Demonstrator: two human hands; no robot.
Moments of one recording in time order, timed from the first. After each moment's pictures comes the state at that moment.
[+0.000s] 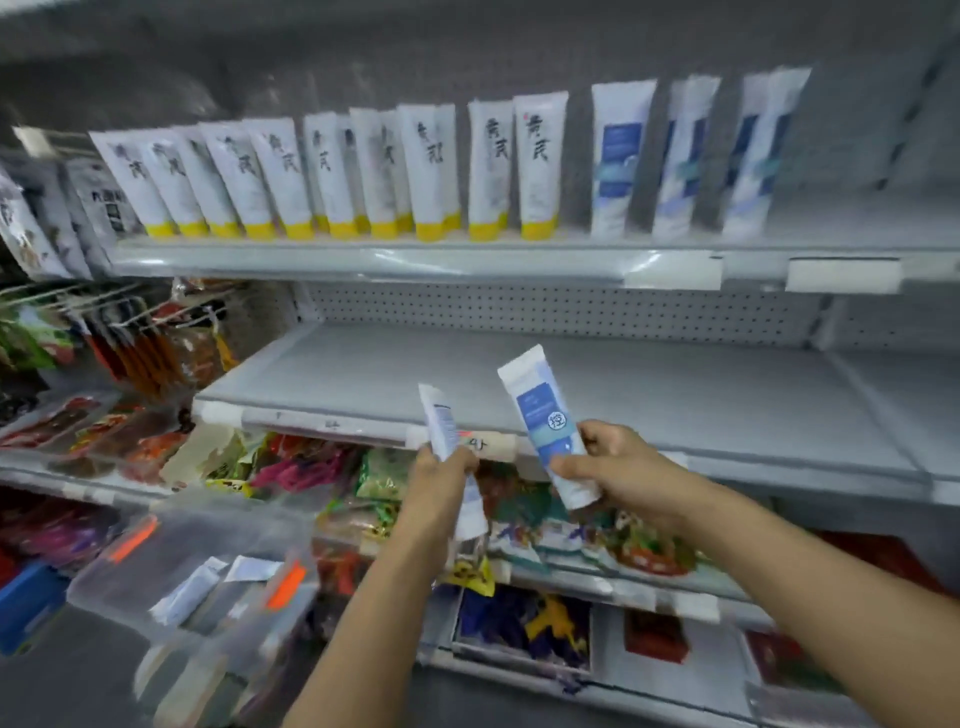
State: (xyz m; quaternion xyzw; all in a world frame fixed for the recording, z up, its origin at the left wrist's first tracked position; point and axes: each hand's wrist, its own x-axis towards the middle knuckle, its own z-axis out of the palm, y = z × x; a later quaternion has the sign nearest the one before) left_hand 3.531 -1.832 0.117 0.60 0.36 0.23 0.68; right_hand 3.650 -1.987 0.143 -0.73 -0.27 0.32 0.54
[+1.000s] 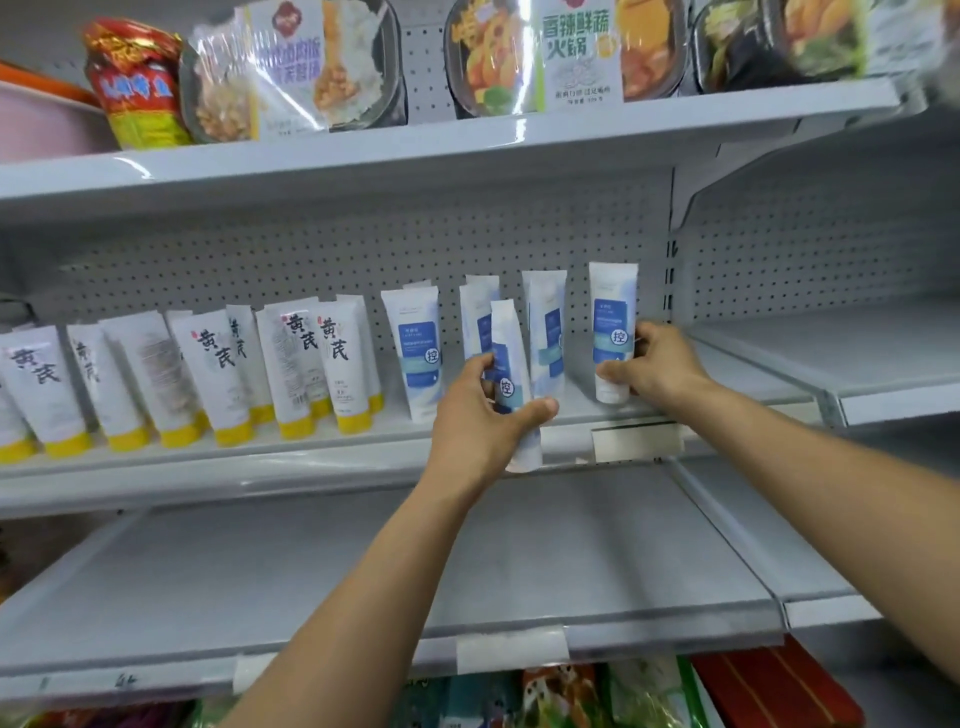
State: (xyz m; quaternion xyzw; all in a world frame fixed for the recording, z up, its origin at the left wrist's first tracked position) left_hand 3.735 -1.939 0.312 0.80 0.03 0.30 0.53; right_hand 3.883 -2.093 0.323 -0.80 -0.17 -0.09 0.56
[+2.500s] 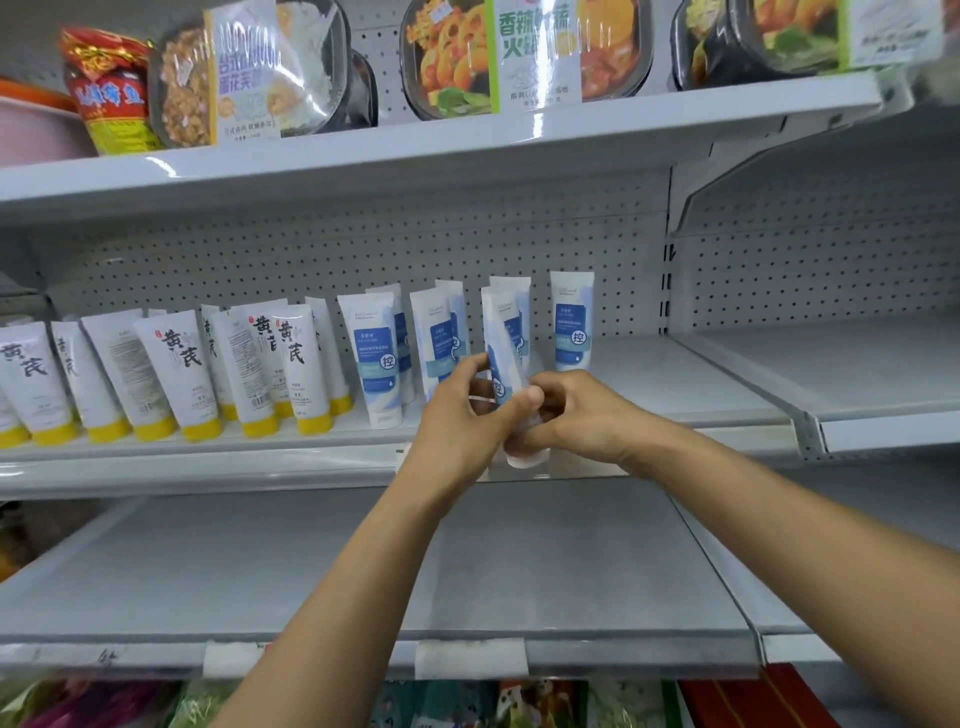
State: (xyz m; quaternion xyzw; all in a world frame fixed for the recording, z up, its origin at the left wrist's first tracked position) left_hand 3.762 -1.975 0.311 0.80 0.04 0.30 0.51; right_hand 3.843 -2.103 0.322 -0.76 -0.41 0.10 0.50
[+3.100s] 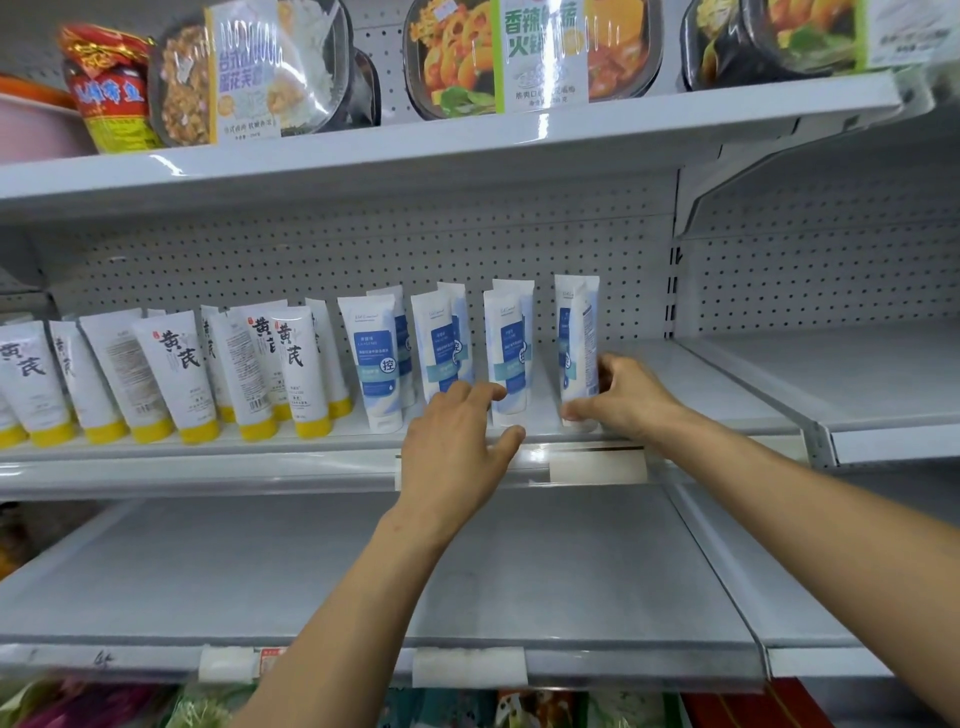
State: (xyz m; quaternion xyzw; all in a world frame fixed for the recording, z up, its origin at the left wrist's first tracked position) left_hand 3.779 -1.962 0.290 0.93 0.11 0.35 0.10; right_hand 3.900 -2.113 0.319 -0.84 -0.26 -0.01 0.47
